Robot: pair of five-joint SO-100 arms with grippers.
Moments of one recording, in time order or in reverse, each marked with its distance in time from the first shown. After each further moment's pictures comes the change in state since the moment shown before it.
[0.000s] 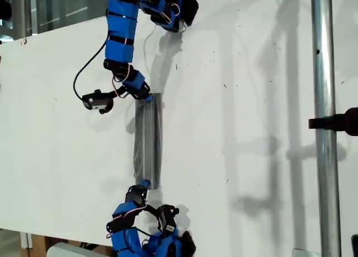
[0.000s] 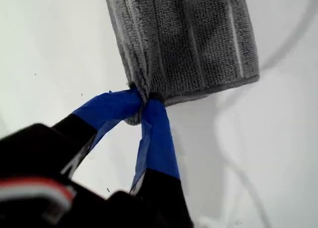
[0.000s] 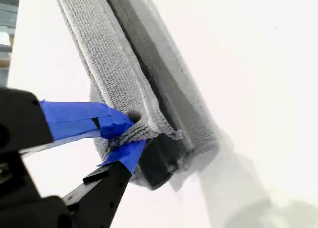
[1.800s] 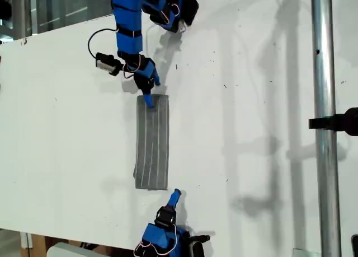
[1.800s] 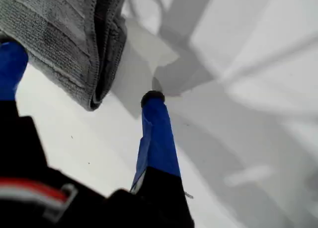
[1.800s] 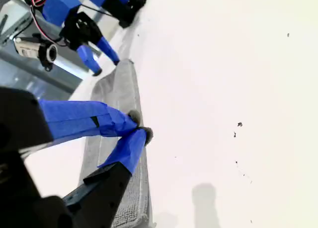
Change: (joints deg) arm 0 34.1 75.4 38.7 6.1 -27.6; arm 1 2.5 3.8 26.6 -24.6 46.1
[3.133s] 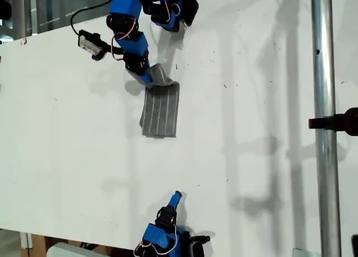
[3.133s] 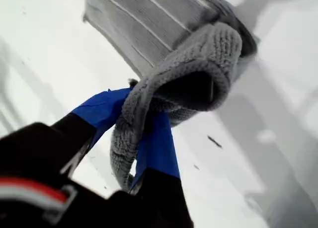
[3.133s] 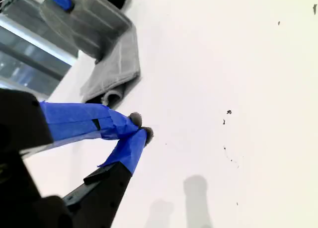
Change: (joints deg) arm 0 0.1 0.0 0.0 3.3 -1.8; arm 1 -4.7 32.1 -4.7 21.3 -4.7
